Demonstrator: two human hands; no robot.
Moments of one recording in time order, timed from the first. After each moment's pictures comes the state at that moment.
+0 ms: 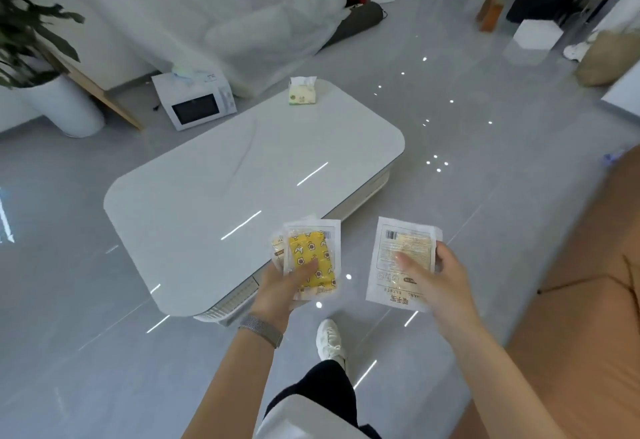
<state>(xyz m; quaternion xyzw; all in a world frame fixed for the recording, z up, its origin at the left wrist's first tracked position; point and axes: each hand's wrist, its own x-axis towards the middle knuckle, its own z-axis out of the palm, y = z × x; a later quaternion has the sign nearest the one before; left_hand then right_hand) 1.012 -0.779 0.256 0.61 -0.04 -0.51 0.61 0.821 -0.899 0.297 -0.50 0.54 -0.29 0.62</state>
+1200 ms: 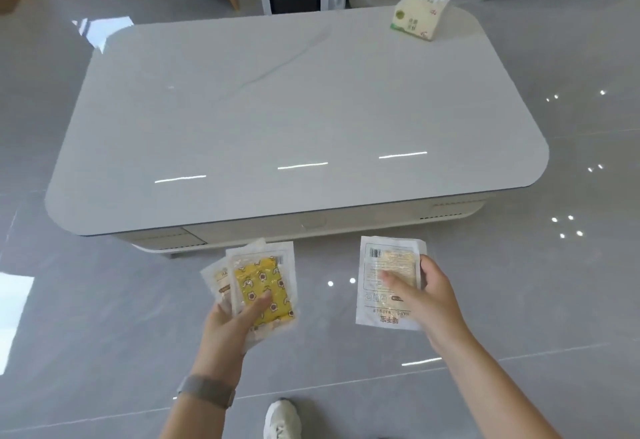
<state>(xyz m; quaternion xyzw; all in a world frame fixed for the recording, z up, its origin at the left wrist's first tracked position) 0.953 -0.998 -0.049 0.60 0.25 -0.26 0.72 0.899 -1.253 -0.059 -0.63 0.39 0.03 0.67</state>
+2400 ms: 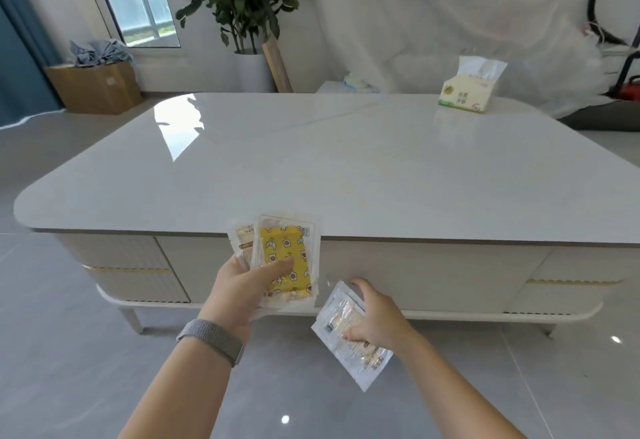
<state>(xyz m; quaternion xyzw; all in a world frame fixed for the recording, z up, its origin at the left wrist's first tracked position) 1.057 -1.017 -0.230 0.63 0.12 -0.13 0.76 1.058 -1.230 -0.349 -0.91 0.06 0.14 0.40</state>
